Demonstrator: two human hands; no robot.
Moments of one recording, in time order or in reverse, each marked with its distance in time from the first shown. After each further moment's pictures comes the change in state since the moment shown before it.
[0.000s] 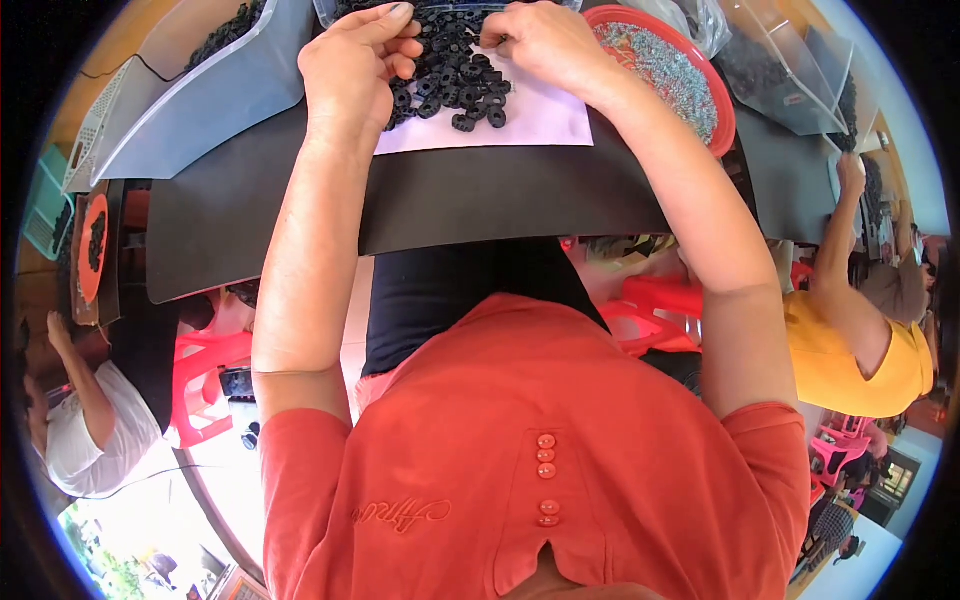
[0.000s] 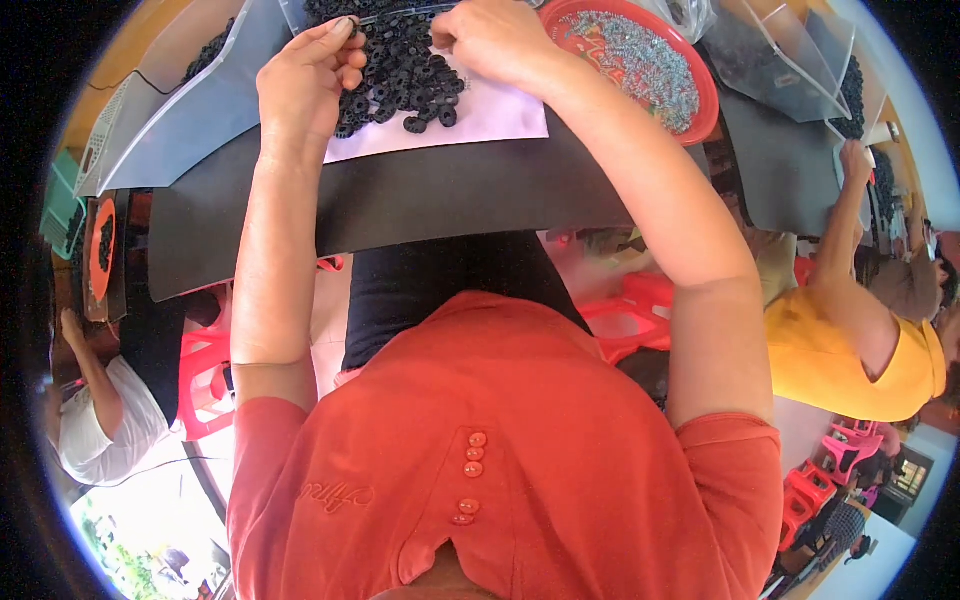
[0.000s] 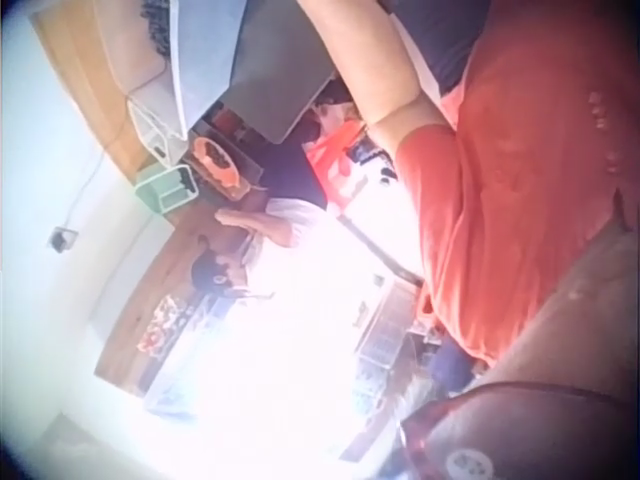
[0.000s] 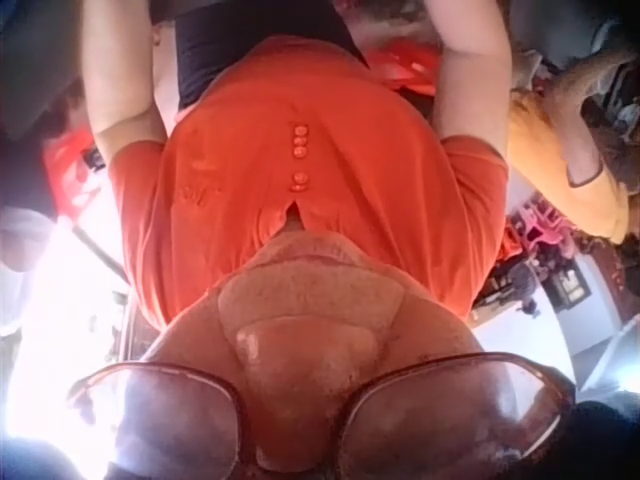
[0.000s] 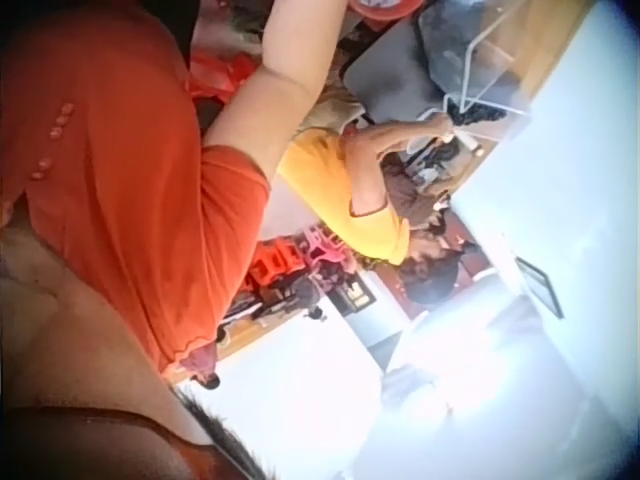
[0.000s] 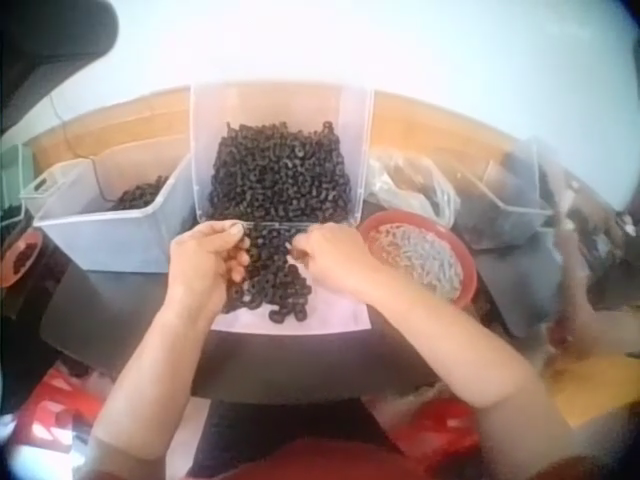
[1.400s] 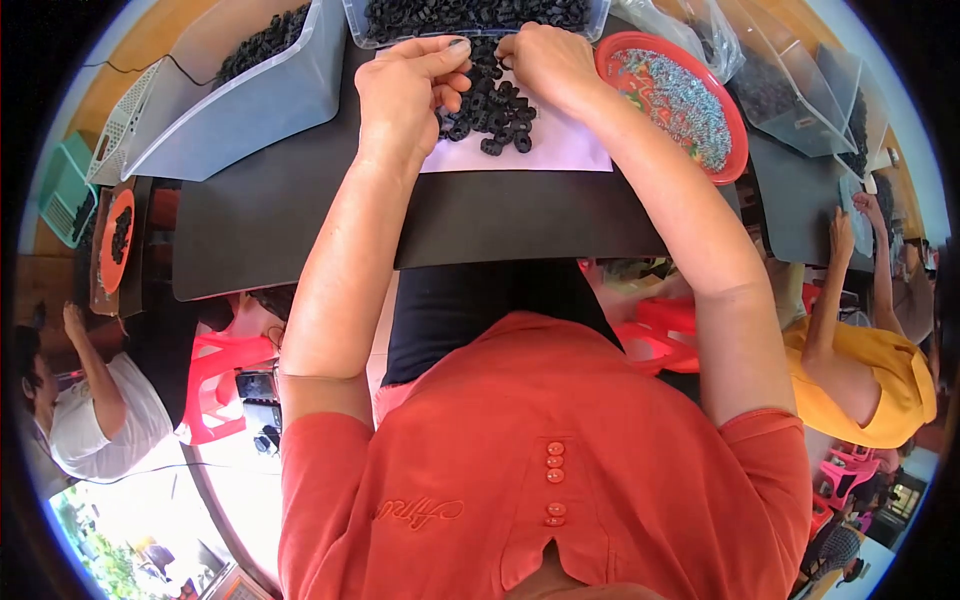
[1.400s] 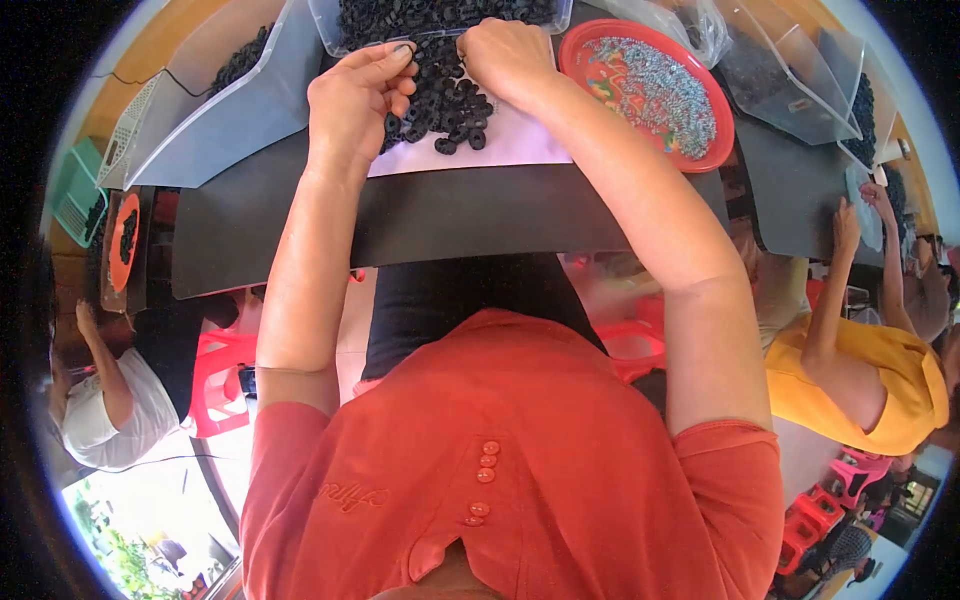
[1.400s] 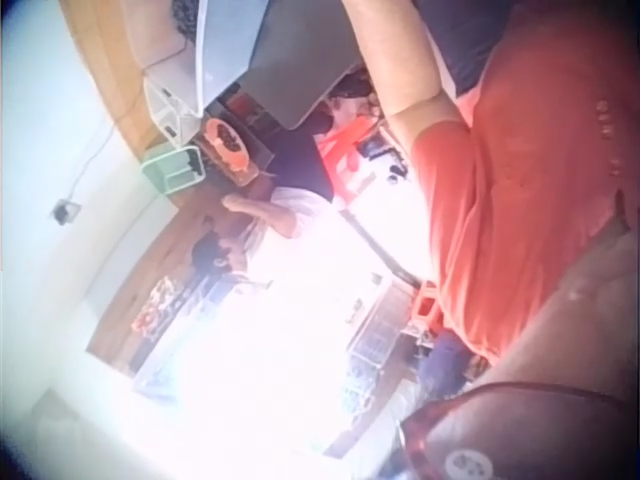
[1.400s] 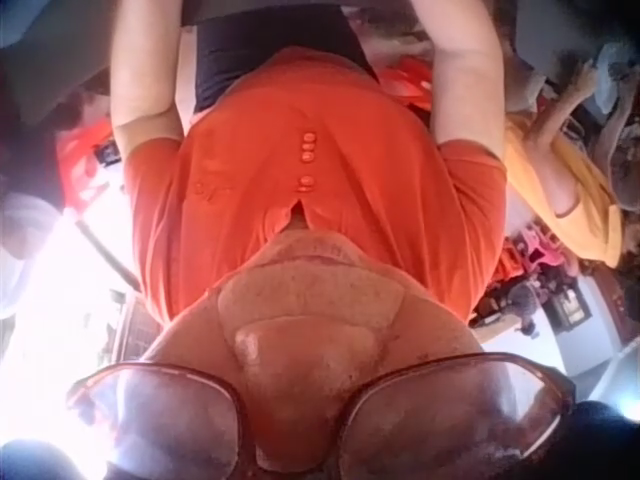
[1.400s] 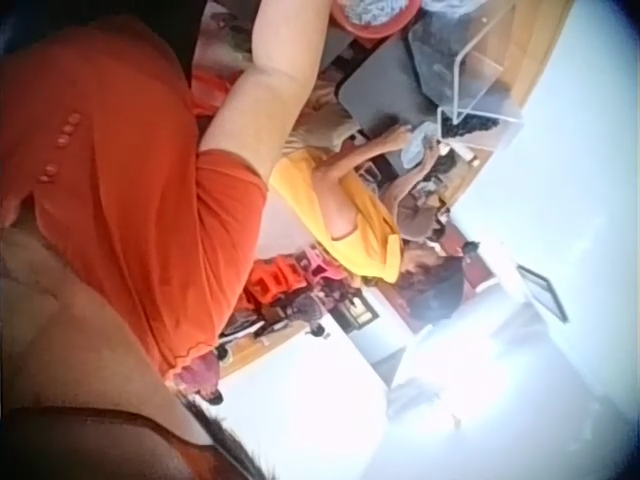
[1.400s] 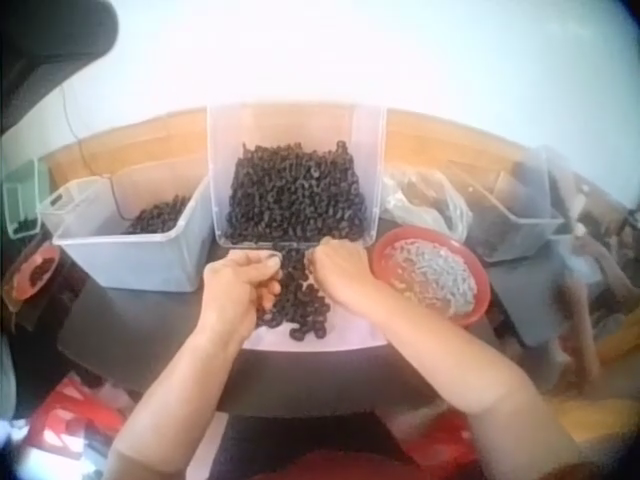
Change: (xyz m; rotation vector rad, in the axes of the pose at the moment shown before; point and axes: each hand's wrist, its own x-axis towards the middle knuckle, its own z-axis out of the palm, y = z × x) left_hand -0.010 -0.002 0.011 0.042 -0.050 -0.054; right_hand 0.019 0.010 0.037 -0.156 0.021 0.158
